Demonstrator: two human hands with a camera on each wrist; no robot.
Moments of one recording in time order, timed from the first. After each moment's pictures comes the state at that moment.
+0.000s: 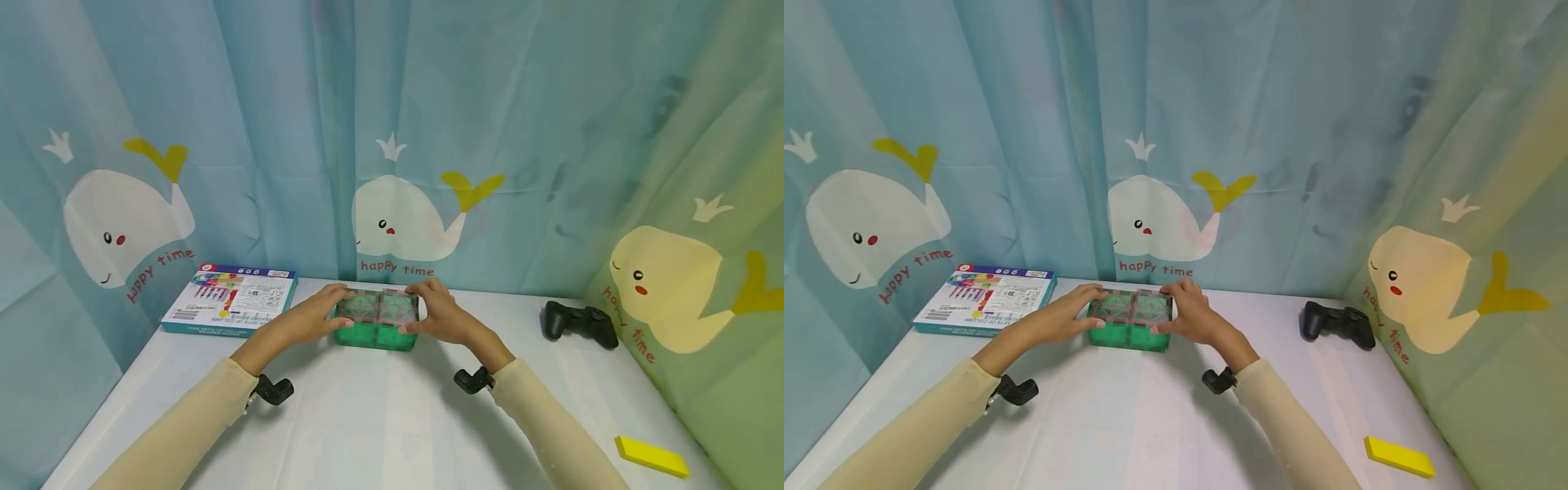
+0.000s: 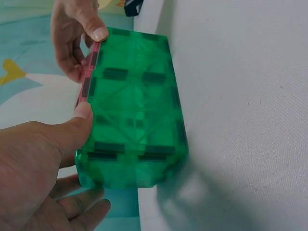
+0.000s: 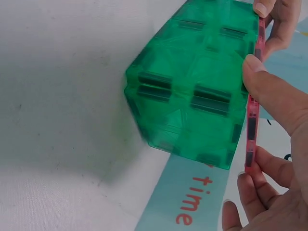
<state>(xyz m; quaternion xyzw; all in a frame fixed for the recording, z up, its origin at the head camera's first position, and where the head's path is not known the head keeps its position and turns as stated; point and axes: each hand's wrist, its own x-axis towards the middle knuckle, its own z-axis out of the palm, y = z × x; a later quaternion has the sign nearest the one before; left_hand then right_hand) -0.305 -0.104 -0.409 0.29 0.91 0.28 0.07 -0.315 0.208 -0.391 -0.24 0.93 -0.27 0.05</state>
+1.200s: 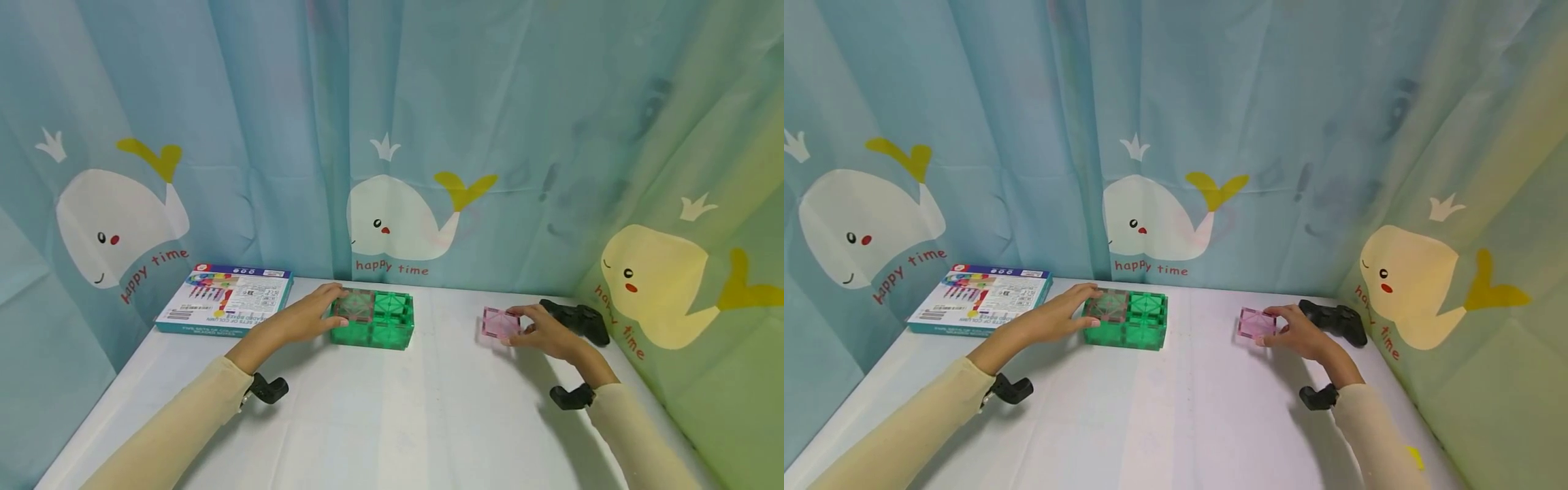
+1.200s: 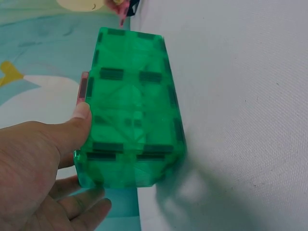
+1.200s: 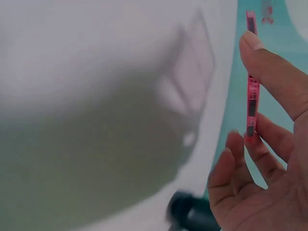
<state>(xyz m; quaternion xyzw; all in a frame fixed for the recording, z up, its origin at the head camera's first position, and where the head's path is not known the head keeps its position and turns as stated) -0.303 -0.106 -0.408 0.29 0.91 0.29 0.07 -0.296 0.410 -0.407 -0.13 0.94 -0.31 0.09</state>
